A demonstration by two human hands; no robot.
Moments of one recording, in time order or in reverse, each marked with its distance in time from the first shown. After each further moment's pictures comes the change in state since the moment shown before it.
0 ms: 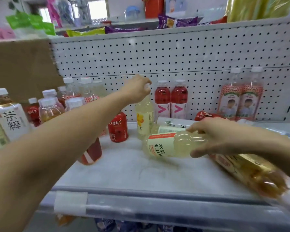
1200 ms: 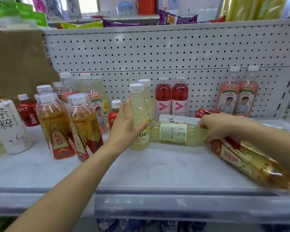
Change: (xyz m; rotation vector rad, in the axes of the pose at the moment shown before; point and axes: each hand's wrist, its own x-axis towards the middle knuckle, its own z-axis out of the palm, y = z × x) left_hand -0.100 -0.044 0.074 -0.390 0.288 0.015; right_hand 0.075 0.042 0.018 -0.379 -0.099 0.197
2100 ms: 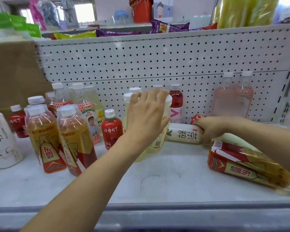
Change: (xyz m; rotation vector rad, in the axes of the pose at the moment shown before) left_hand 0.037 0.079 0.014 0.594 0.181 0.359; right_hand 0.039 0.028 0.002 0.218 -0.104 -0.050
